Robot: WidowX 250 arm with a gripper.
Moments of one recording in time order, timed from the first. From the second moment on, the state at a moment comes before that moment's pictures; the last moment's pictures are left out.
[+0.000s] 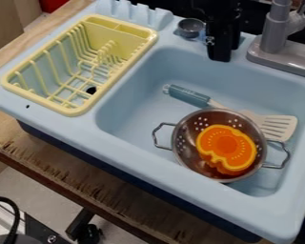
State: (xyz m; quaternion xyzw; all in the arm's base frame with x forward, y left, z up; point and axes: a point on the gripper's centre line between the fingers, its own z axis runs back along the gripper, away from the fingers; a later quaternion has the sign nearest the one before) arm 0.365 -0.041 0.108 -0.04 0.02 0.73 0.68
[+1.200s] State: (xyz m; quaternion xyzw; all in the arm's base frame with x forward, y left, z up) arm 0.321 -0.047 0.151 -0.07 0.02 0.72 0.69
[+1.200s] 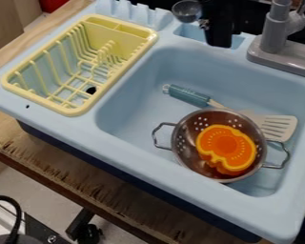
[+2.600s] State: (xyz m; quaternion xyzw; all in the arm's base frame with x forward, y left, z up) arm 0.309 -0.078 0.091 -0.12 0.13 0.84 0.51
